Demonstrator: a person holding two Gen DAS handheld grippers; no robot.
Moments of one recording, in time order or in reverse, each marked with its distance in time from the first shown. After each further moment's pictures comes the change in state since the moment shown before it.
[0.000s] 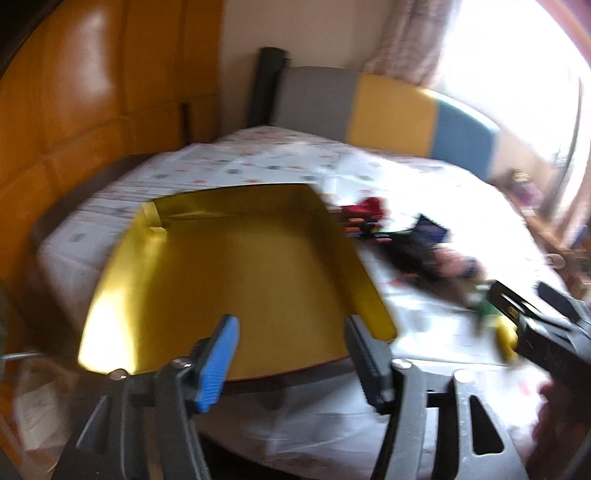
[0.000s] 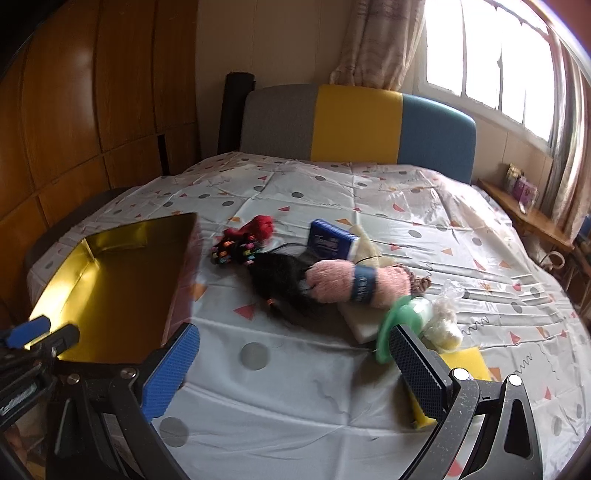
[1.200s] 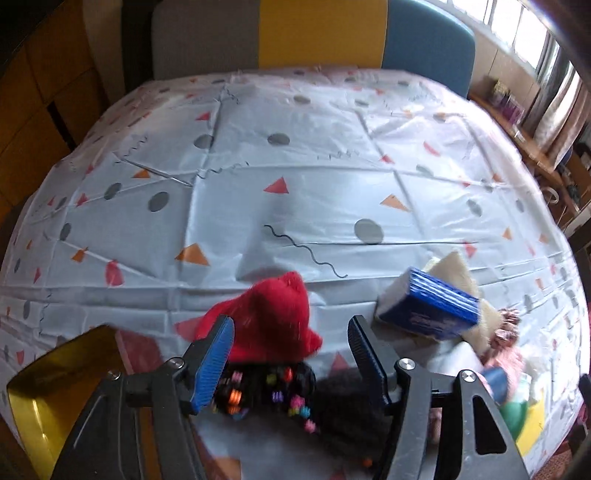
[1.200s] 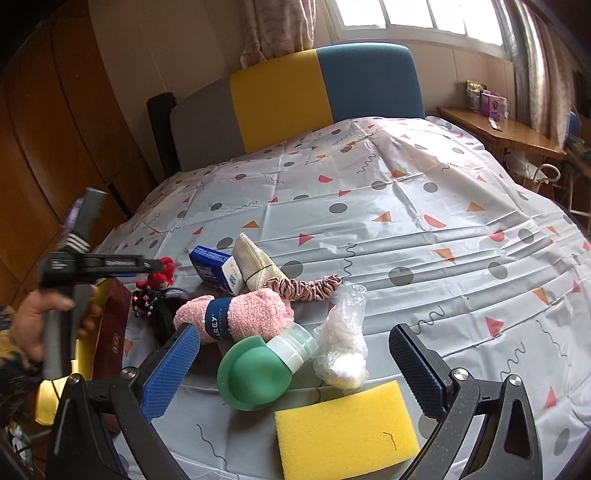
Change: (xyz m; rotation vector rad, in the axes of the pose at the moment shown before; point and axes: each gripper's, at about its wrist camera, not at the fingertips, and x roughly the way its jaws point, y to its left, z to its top) left arm 0.267 -0.134 0.169 0.263 0.400 -0.054; right arm 0.044 -0.169 0.021 0.316 0.076 0.043
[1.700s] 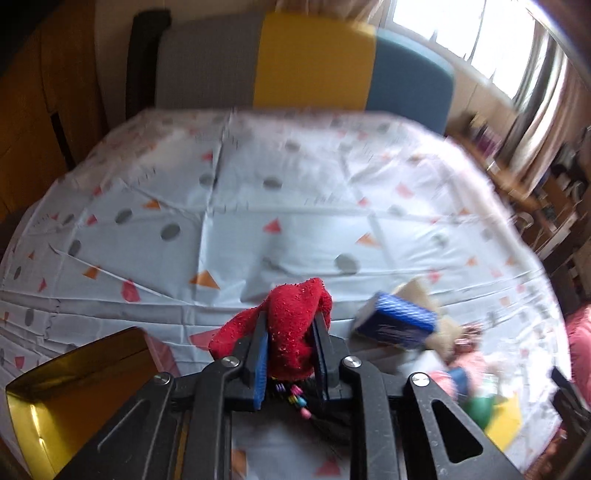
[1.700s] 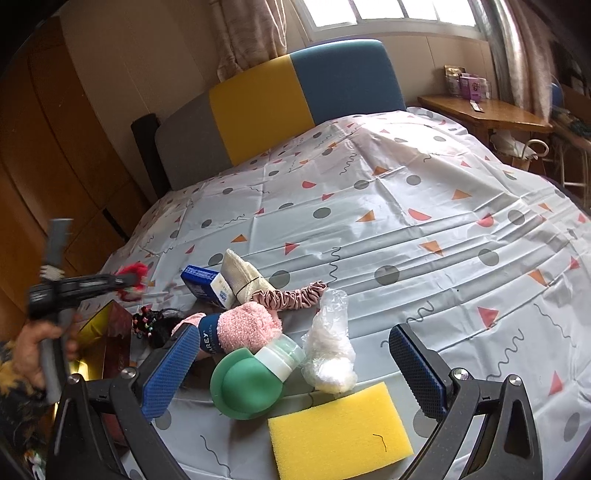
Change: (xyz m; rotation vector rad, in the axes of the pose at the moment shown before) left arm -0.078 0.023 -0.017 -0.017 -0.196 -0.124; right arm -0.005 -0.022 0.004 0.102 -0.018 0.009
